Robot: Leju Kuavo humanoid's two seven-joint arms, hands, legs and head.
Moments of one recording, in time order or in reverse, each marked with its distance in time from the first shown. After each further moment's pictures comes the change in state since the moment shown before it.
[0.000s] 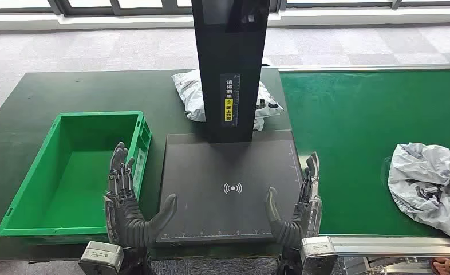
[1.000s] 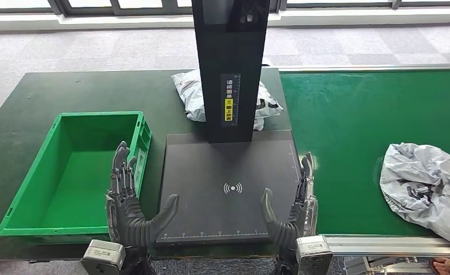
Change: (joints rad) left arm -0.003 -0.005 0.007 0.004 -0.013 -0.015 0.007; right arm 0.006 0.017 0.000 0.000 0.032 0.022 0.026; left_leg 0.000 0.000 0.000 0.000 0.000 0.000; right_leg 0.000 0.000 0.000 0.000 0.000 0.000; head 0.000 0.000
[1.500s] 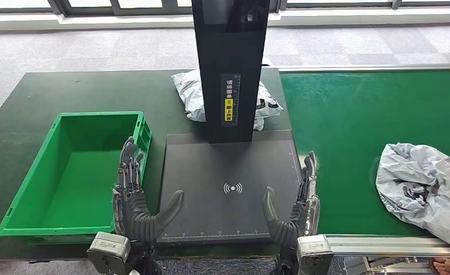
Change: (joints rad) left arm -0.040 -0.013 0.003 0.038 0.011 -0.034 0.000; right arm 0.000 0.000 -0.004 -0.005 0.023 -0.041 0.002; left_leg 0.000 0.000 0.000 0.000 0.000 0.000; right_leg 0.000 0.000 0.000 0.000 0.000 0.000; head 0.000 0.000
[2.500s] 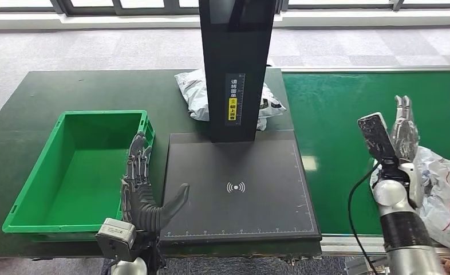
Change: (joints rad) left arm -0.060 -0.019 0.031 0.078 0.039 -0.053 -0.029; right arm -0.612 -0.369 -0.528 0.612 0.429 0.290 0.467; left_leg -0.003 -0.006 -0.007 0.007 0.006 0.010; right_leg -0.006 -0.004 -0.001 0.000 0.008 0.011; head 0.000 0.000
